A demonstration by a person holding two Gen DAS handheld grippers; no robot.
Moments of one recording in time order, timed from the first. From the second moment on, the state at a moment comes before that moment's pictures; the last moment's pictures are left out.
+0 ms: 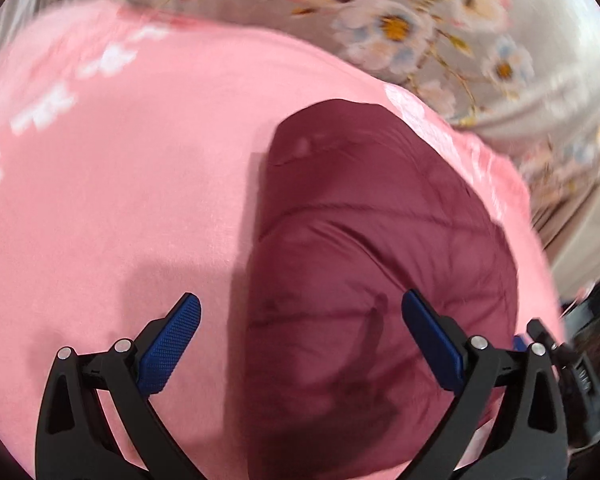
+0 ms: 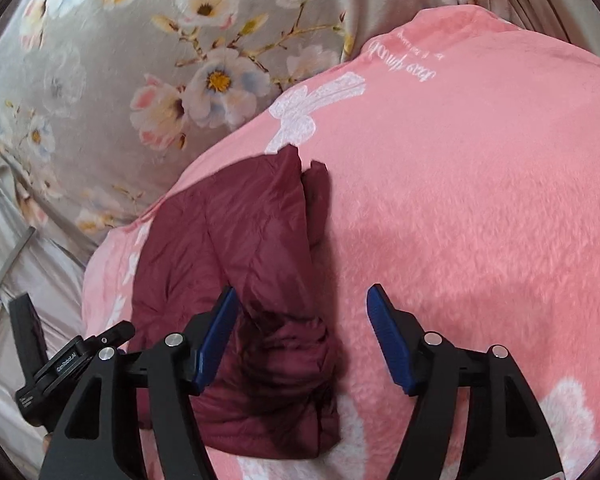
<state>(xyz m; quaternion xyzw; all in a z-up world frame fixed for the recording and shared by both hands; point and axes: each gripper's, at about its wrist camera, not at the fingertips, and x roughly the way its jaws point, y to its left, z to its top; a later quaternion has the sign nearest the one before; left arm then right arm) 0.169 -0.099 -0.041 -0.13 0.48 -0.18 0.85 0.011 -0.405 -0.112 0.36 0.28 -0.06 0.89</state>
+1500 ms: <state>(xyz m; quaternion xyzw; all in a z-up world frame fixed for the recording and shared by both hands) 0.157 -0.018 0.164 -0.05 0.20 -0.35 0.92 0.059 -0.285 0.087 0.27 0.10 0.14 0.95</state>
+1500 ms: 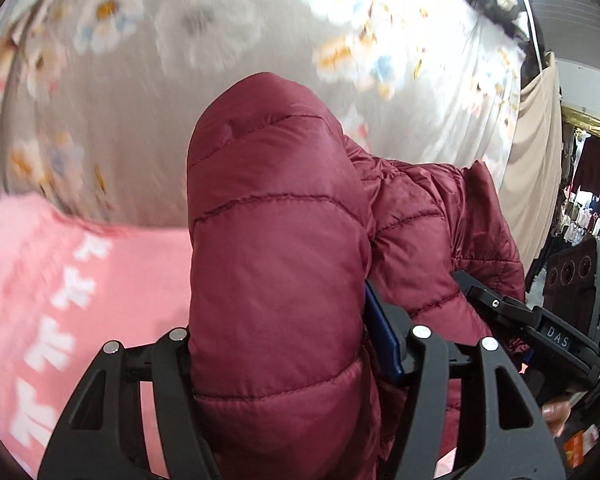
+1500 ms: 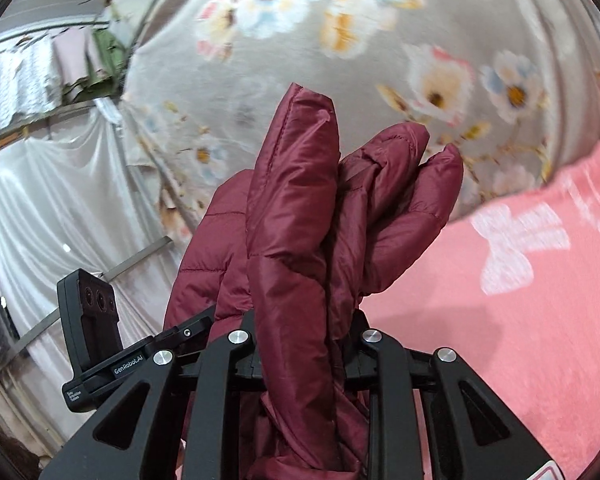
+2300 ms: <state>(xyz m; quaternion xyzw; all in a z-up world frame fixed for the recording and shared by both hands) 0.336 0.090 -0.008 -0.11 0.29 -0.26 0.91 0.273 -0.151 -0.014 0.20 0.23 0.17 0.94</state>
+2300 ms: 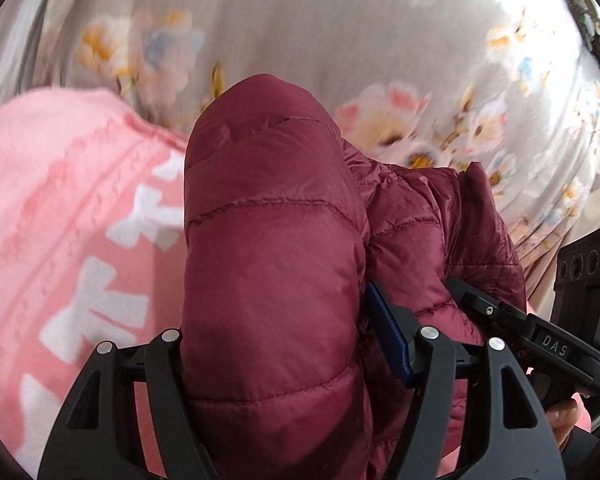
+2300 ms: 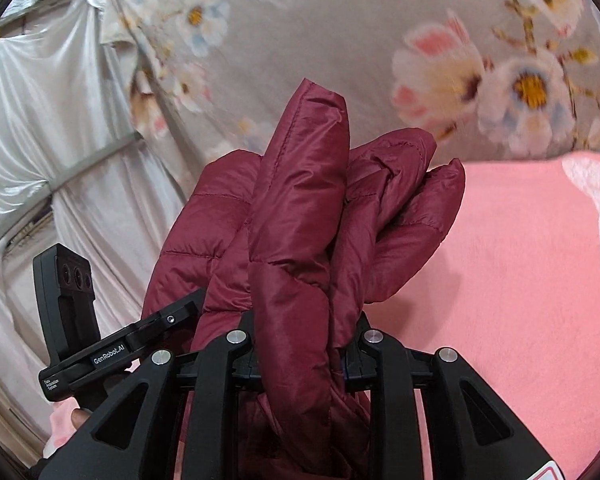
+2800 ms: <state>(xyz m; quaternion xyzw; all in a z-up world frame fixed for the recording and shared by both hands) 0.353 0.102 -0.049 -0.12 0.36 -0.17 0.91 0.312 -0.189 -0.106 0.28 0.32 0.11 0.90</state>
